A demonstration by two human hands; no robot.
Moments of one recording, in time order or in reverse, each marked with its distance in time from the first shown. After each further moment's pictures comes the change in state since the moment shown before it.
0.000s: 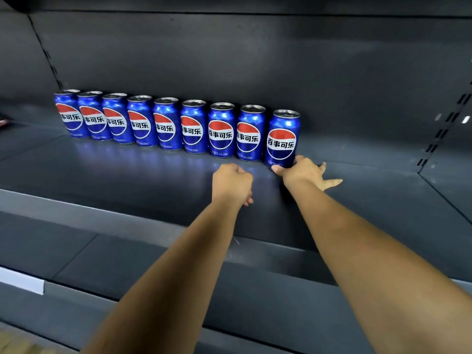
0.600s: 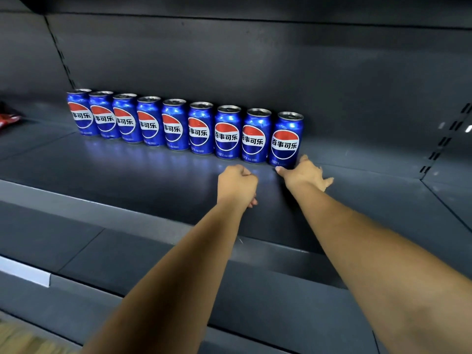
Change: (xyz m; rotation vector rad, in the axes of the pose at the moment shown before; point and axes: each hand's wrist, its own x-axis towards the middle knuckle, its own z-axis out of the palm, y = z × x) left_hand -0.010 0.004 -0.003 -0.005 -0.004 0.021; right_hand 0.004 -0.003 0.002 0.005 0.031 -0.048
